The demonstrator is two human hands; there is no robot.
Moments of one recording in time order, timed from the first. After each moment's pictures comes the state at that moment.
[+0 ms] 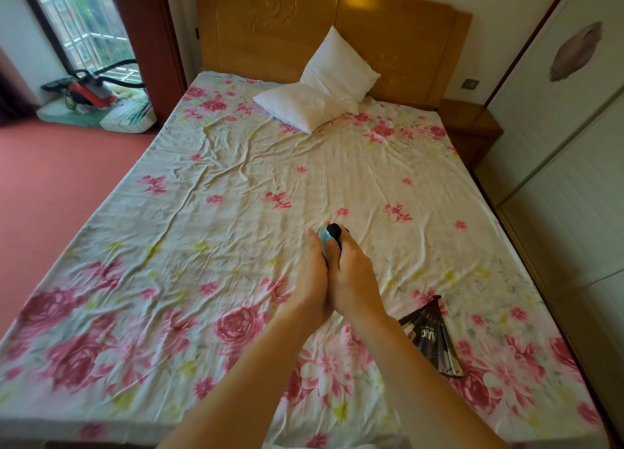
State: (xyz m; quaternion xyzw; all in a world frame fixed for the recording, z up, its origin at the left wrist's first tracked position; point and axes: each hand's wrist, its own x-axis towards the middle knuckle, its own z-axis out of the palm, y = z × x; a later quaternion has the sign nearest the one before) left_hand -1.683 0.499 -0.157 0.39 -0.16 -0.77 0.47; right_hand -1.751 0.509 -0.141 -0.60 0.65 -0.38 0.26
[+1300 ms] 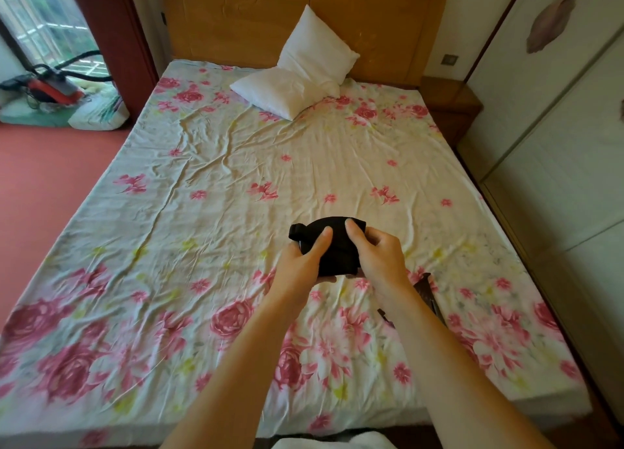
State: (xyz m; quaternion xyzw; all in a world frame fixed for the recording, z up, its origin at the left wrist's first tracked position) left_hand -1.666 0.495 -0.160 0.45 -0.35 -0.69 0.45; right_hand -1.799 0.506 -0.132 -0.38 0.68 -0.48 0.41
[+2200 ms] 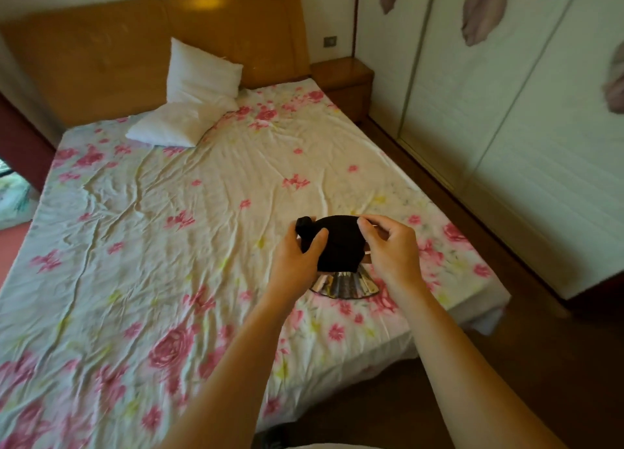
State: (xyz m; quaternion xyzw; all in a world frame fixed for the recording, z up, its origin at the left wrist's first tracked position) left_hand -1.917 0.629 -0.142 0.44 -0.59 -0.60 0.33; right_hand -2.070 0.697 -0.143 -0.34 0.70 -0.58 0.24
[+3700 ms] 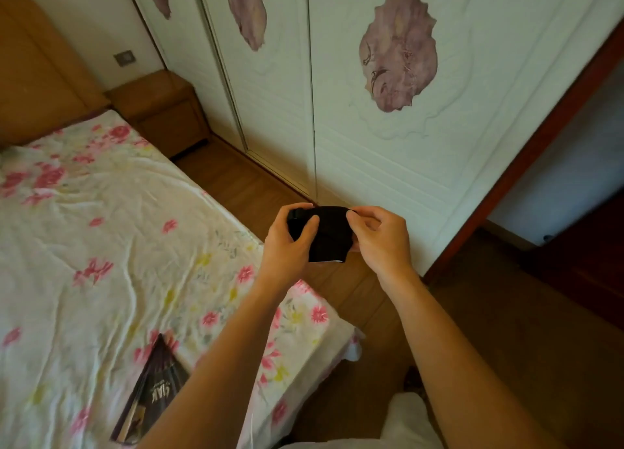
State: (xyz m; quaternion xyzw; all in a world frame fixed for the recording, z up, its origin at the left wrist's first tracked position) left_hand -2.503 0.679 -0.152 0.29 -0.71 -0.59 0.26; right_hand -2.607 0.798 -0.152 -0.16 0.77 -0.60 0.14
